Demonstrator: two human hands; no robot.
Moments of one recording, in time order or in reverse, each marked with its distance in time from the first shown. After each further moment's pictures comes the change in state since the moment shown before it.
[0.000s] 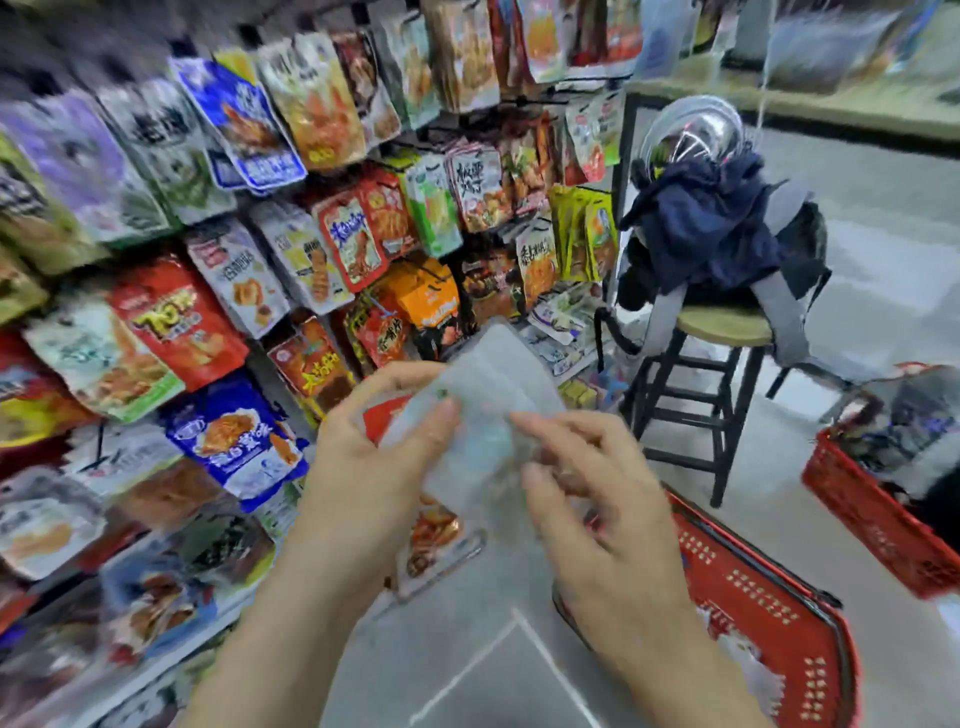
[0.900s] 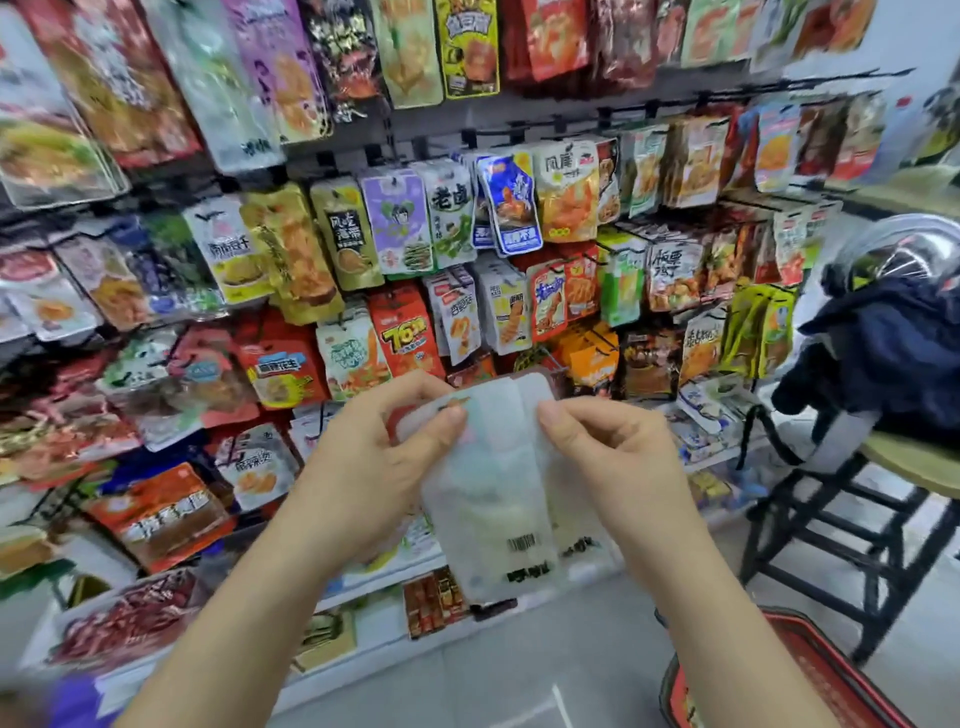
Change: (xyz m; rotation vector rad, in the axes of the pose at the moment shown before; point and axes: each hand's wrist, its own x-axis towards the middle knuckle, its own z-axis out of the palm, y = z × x) left_hand -0.006 0.068 -0.191 0.528 0.130 0.129; right_hand 0.079 -0.096 0.137 0.372 -0.303 0.103
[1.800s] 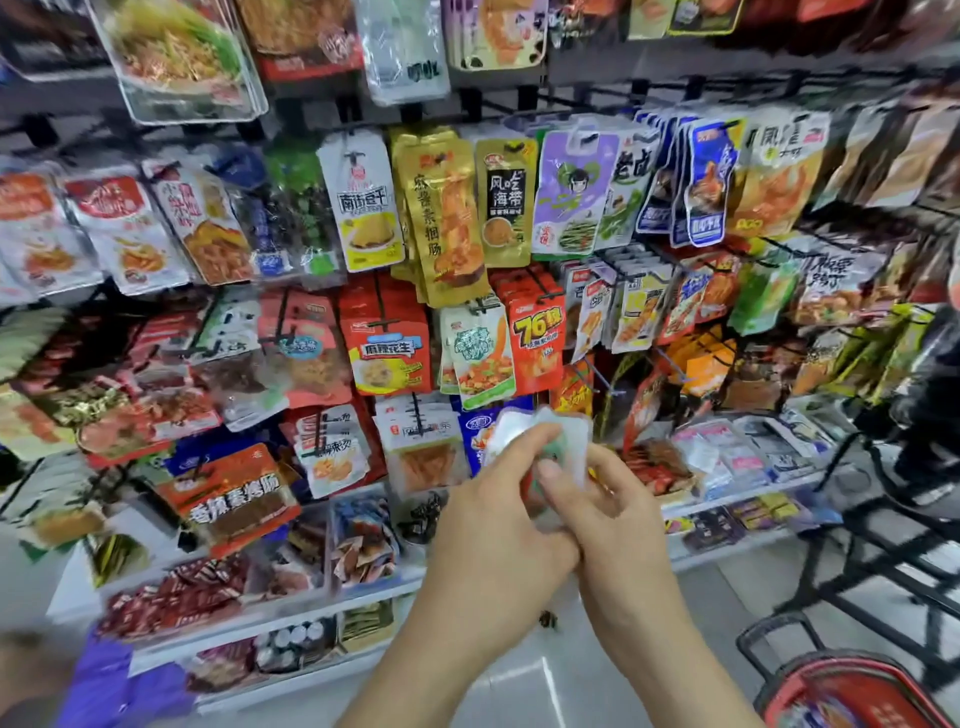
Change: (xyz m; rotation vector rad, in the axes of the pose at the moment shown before) left_hand 0.032 -0.144 -0.076 -0.054 -0.054 -0.211; right_hand 0.044 0.072 0.216 0.272 0.092 0.346
